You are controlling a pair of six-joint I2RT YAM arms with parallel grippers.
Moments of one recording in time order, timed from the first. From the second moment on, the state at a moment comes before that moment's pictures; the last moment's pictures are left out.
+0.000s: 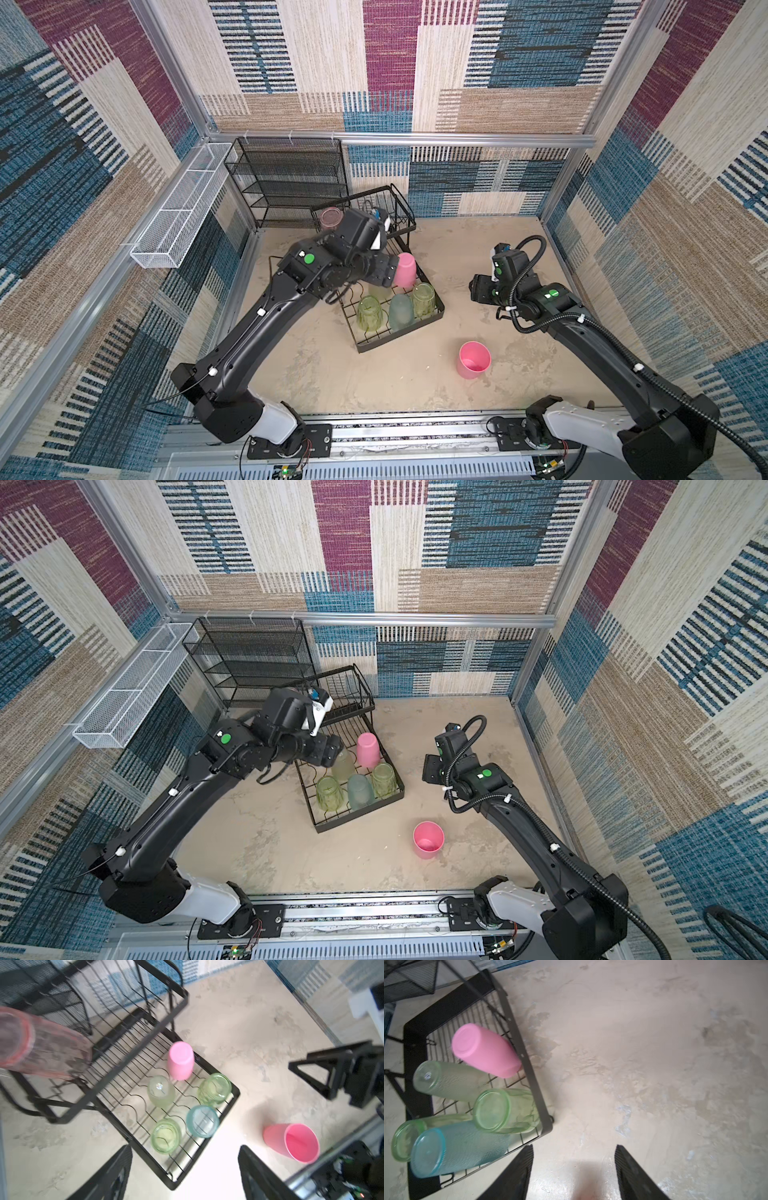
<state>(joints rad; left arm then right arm) -0.80 1.47 1.79 -1.13 -0.18 -0.25 0.37 1.14 1.03 -0.73 0.12 0.49</state>
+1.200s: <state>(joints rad) -1.25 2.19 2.01 -1.16 -0.12 -0.49 -0.15 0.89 0.80 -0.56 -0.17 0.54</state>
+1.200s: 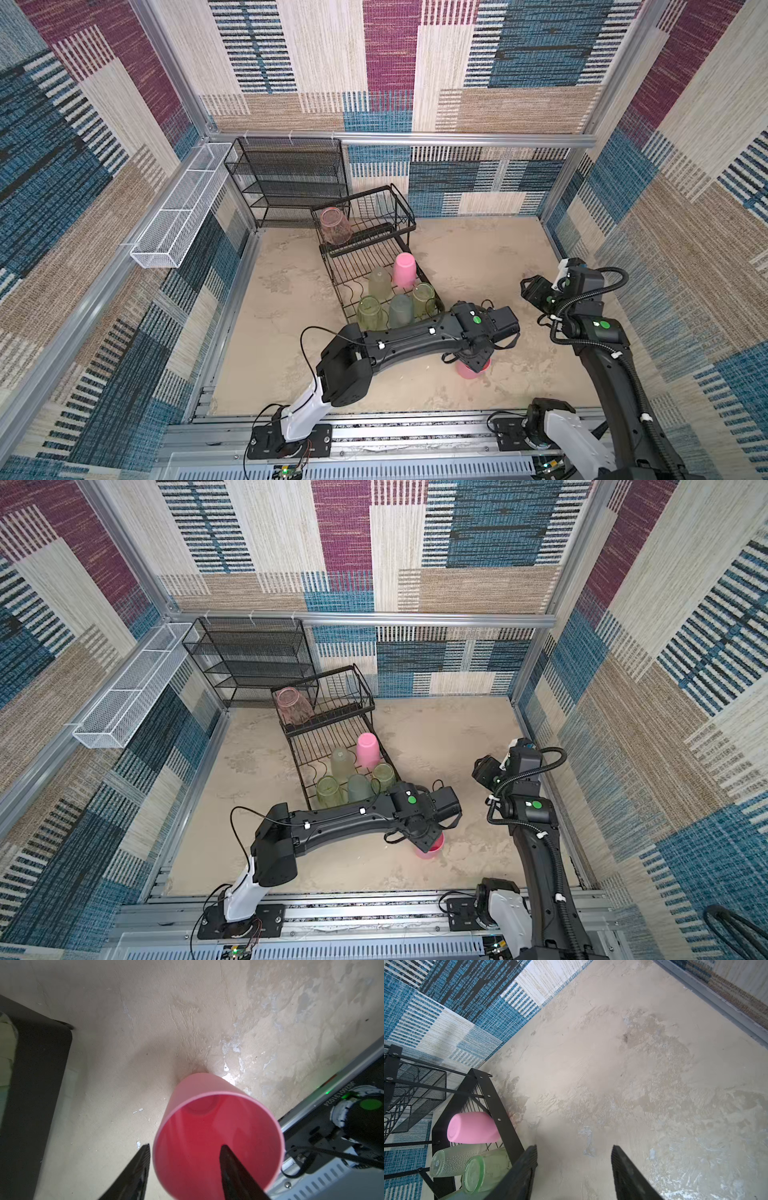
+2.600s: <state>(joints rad) -1.11 1.94 1.99 -1.03 0.04 -0.39 -0.15 0.92 0.92 -0.54 -0.15 0.59</state>
